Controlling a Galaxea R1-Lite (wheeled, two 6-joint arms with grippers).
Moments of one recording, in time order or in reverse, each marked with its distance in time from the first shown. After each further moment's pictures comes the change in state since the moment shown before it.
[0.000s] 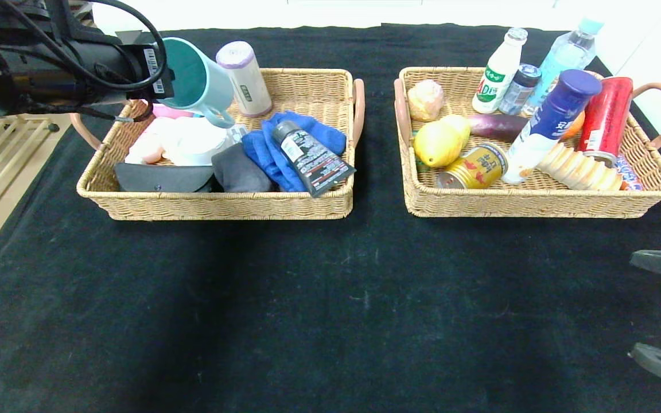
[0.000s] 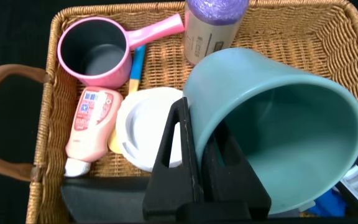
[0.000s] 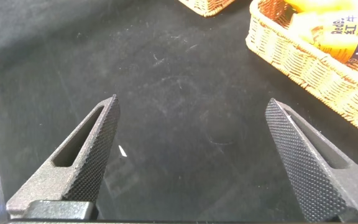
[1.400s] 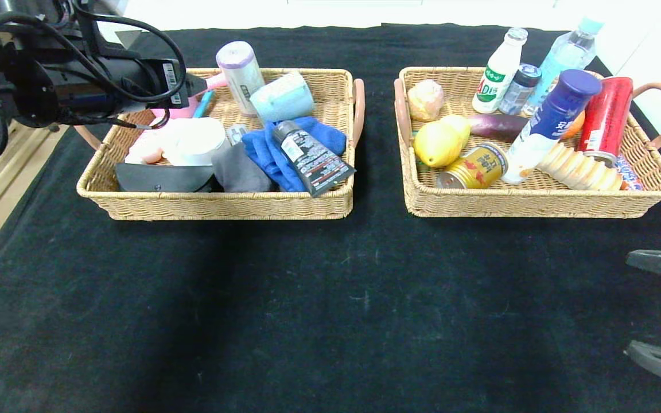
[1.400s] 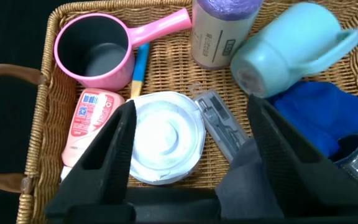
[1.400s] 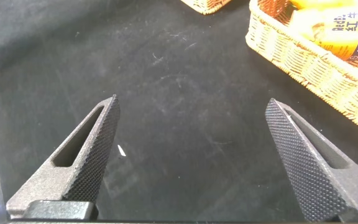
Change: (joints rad) left arm 0.001 0.049 0.009 -0.057 0.031 0.014; right arm -0.001 0.012 -0.001 -0.001 0.000 -0.001
